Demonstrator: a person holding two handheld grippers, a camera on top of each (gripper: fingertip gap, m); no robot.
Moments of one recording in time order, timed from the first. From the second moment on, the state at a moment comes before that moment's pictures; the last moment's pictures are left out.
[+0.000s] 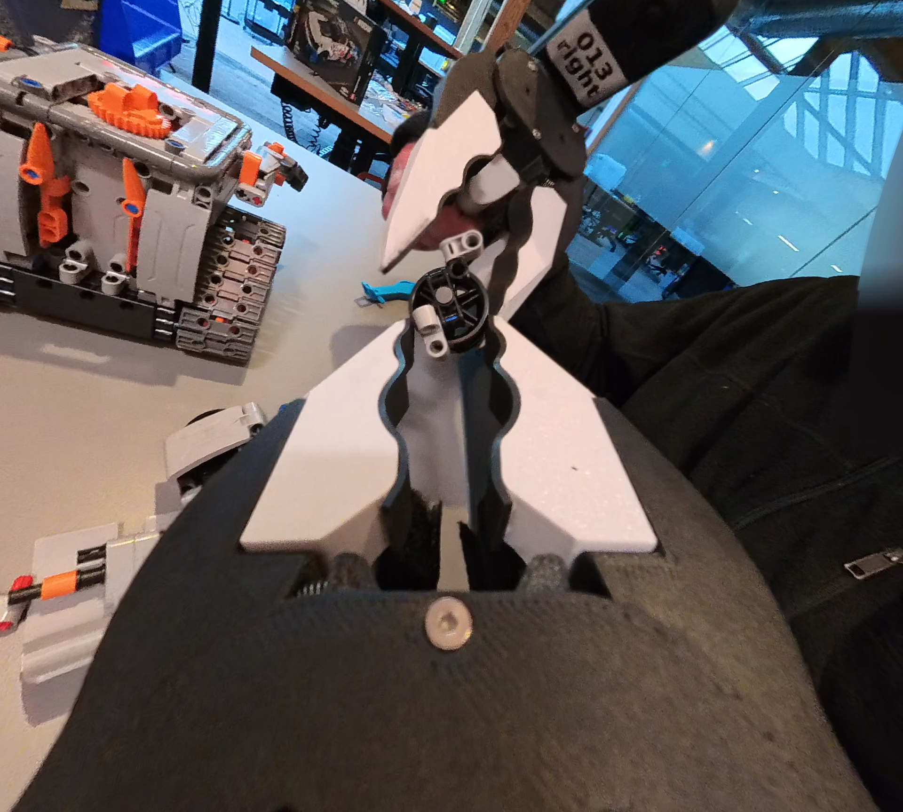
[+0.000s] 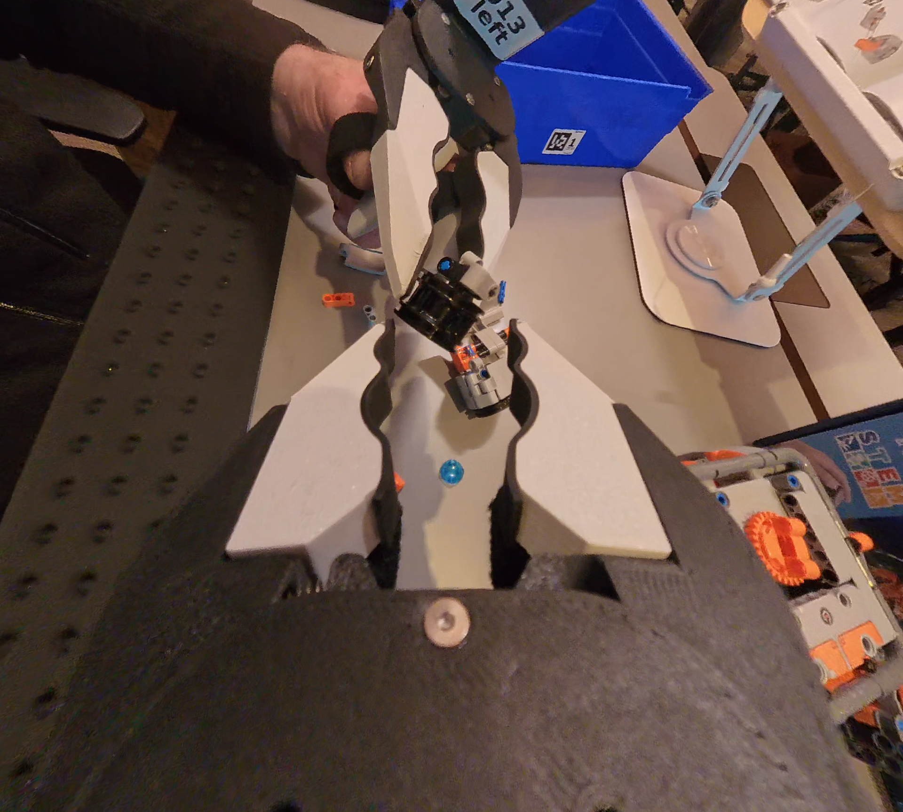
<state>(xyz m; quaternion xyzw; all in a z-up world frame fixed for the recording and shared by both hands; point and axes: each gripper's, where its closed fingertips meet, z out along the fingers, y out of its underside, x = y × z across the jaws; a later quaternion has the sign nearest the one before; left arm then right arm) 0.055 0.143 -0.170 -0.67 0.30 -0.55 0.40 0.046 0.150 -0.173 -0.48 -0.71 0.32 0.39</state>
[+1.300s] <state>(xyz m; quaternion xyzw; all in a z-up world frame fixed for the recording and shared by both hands) 0.037 0.145 -0.131 -0.61 0.34 -0.43 0.58 0.025 0.145 -0.137 -0.50 -0.58 0.52 0.37</state>
